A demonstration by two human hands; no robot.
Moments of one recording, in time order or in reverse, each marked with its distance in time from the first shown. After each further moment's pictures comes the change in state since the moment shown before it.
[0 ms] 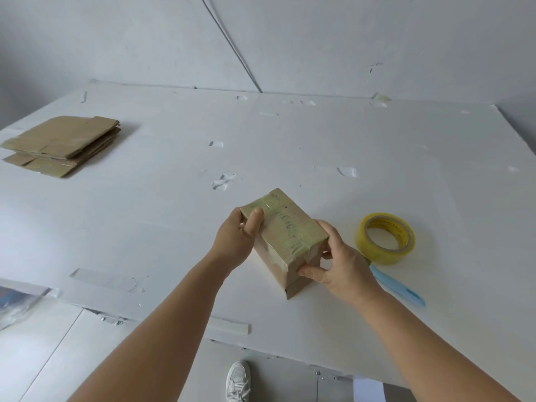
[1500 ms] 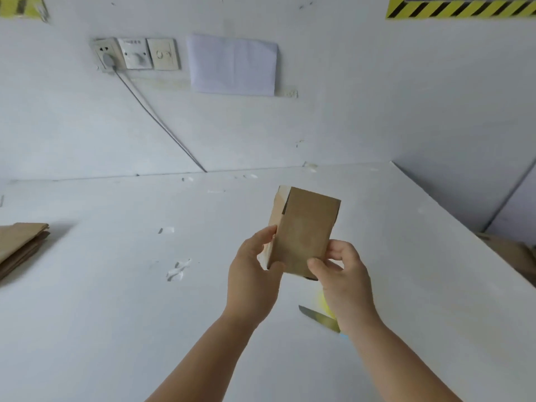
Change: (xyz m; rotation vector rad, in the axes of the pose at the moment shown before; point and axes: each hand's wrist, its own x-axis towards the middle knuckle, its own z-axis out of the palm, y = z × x) left_hand -0.003 0.100 0.038 -0.049 -0.071 0.473; right_hand 0.023 -0.064 -0.062 0.528 0.700 0.224
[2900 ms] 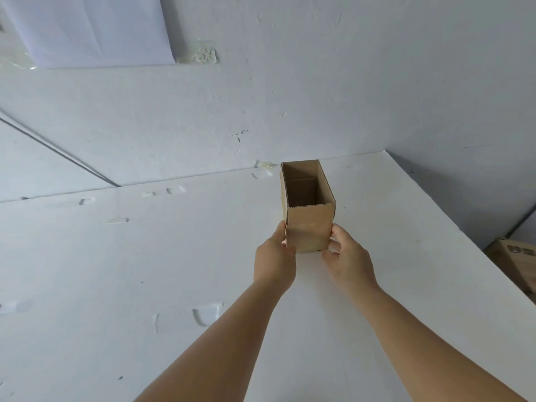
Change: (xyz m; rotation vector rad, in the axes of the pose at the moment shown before) left_hand 0.280 -0.068 0.316 0.344 -0.199 -0.164; right_hand 0.372 0.166 -0.105 -0.548 -0.133 -0.053
